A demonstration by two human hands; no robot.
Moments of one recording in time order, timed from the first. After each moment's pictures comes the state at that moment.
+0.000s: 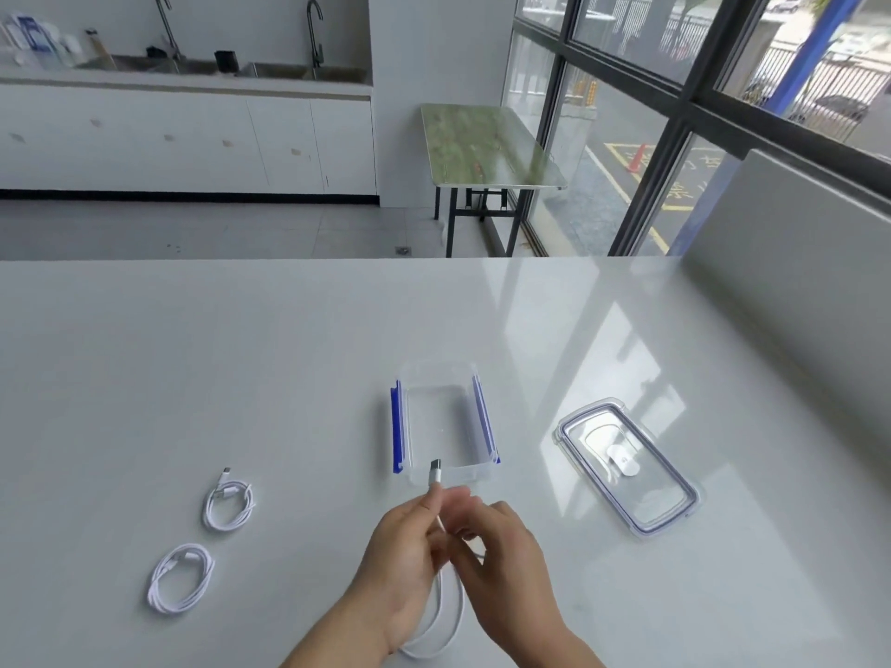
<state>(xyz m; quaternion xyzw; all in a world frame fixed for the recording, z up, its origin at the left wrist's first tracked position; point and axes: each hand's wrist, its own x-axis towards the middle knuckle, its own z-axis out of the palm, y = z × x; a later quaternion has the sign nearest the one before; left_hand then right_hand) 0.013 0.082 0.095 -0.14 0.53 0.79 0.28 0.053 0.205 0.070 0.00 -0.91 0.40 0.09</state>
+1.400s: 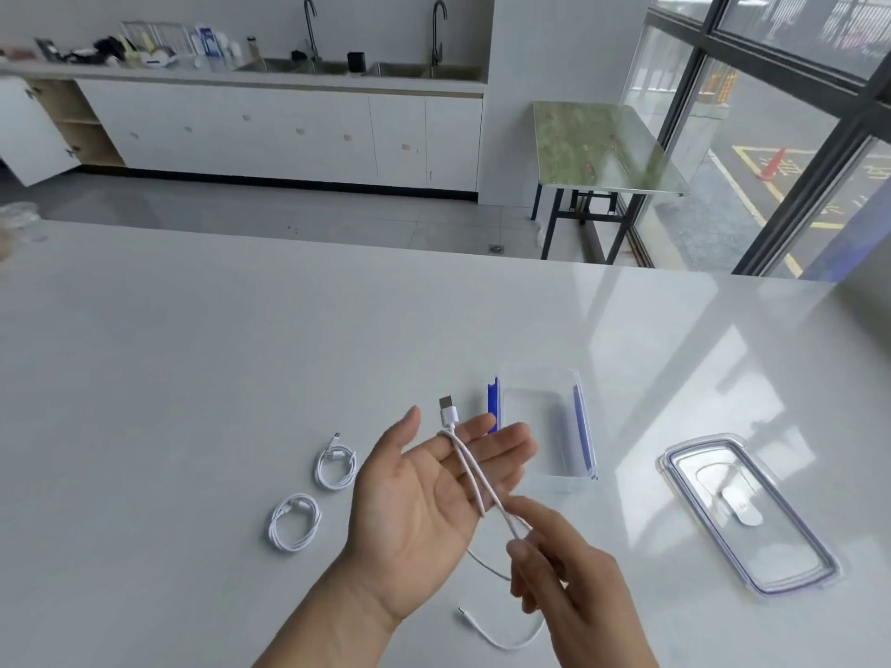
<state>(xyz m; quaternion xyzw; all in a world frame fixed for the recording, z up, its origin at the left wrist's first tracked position) 0.011 0.005 0.181 -0.06 0.22 0.95 0.23 0.066 0.174 0.131 0.07 -0.83 0.55 -0.01</state>
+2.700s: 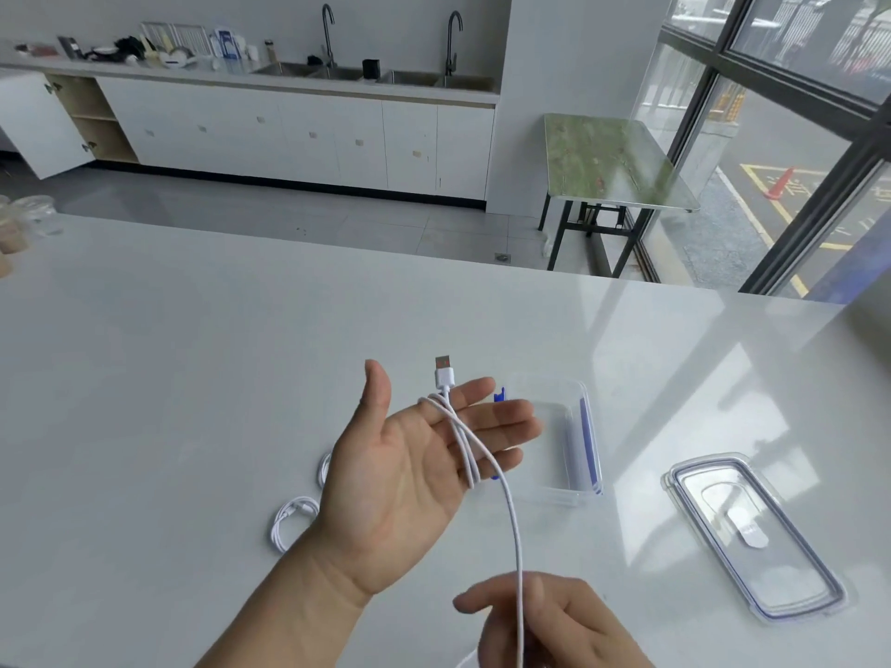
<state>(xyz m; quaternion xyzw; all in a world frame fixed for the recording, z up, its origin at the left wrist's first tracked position) -0.003 -0.016 0.204 0.03 0.29 0.93 0.20 0.070 0.166 0.159 0.07 -0.67 0.68 -0.27</state>
